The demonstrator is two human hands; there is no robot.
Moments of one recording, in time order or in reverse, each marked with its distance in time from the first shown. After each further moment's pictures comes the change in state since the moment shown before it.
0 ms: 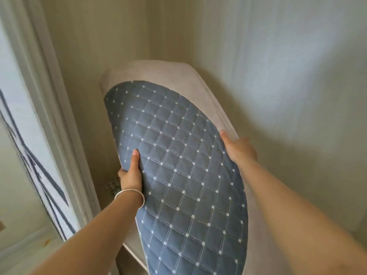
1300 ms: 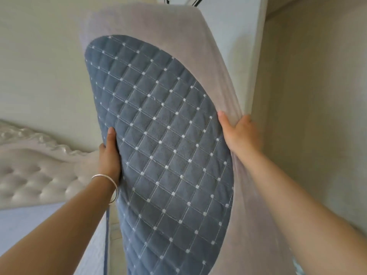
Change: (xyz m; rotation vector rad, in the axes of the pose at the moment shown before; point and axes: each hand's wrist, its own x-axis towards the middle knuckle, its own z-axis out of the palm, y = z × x) left_hand -0.073 0.205 -0.459 -0.146 0.248 0.516; right_hand -0.392 -0.262 -0.027 0.309 0.127 -0.773
